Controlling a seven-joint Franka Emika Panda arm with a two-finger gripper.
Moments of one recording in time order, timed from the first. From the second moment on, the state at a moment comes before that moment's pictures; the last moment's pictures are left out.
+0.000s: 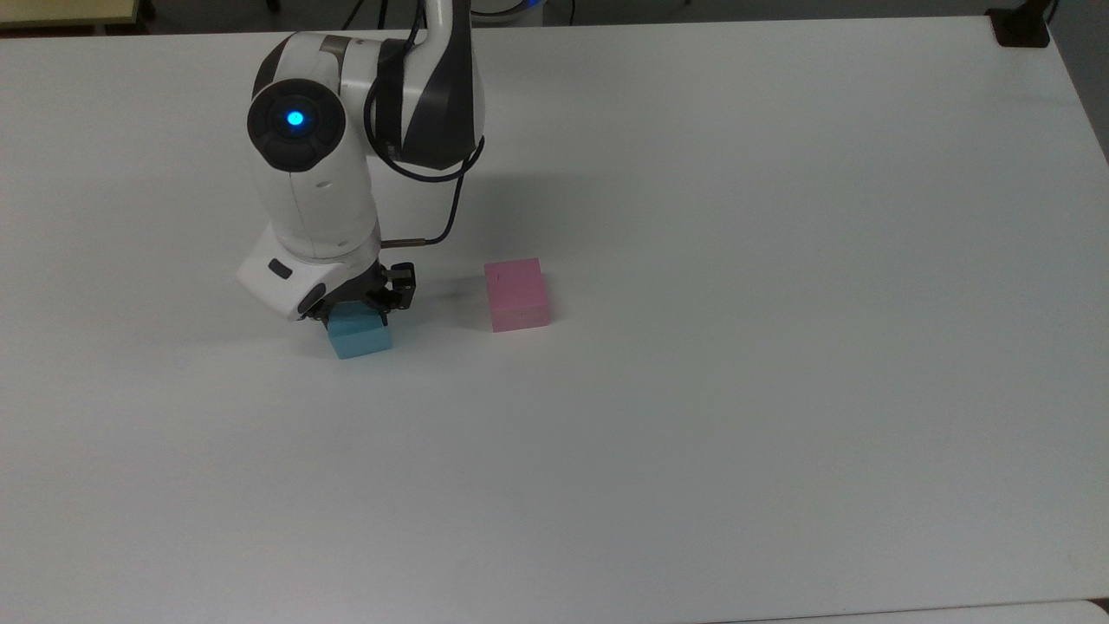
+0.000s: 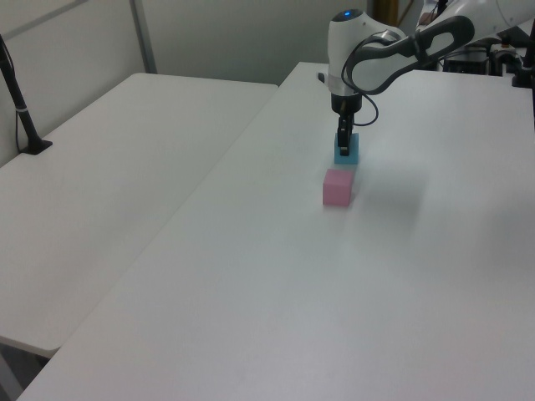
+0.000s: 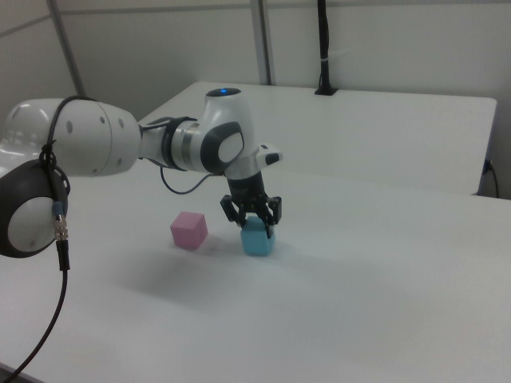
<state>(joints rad) -0.17 0.57 0.07 -1.52 -0.16 2.11 -0.21</state>
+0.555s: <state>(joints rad) -0.17 0.42 0.23 -1.57 -0.16 2.07 0.05</state>
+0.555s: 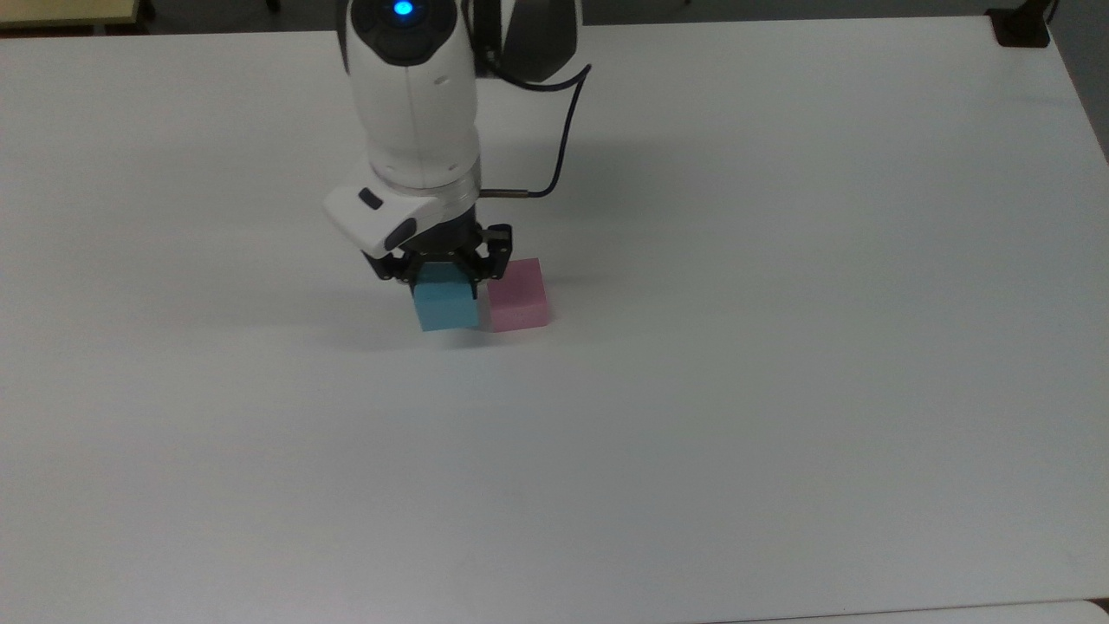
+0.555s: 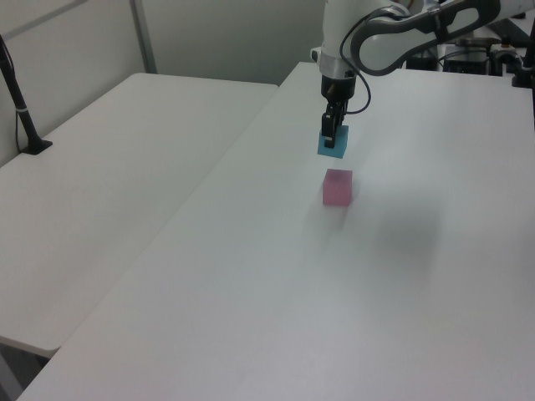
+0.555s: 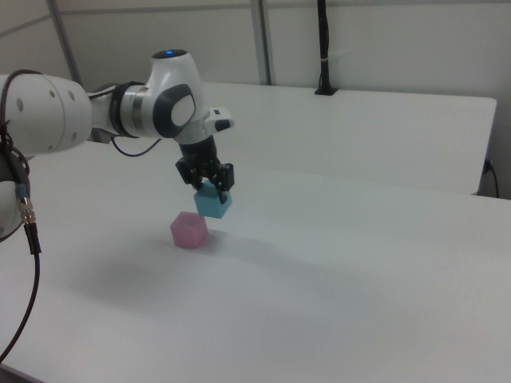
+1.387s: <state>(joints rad) -0.11 0.41 0.28 -1.62 -0.16 2.01 0.14</state>
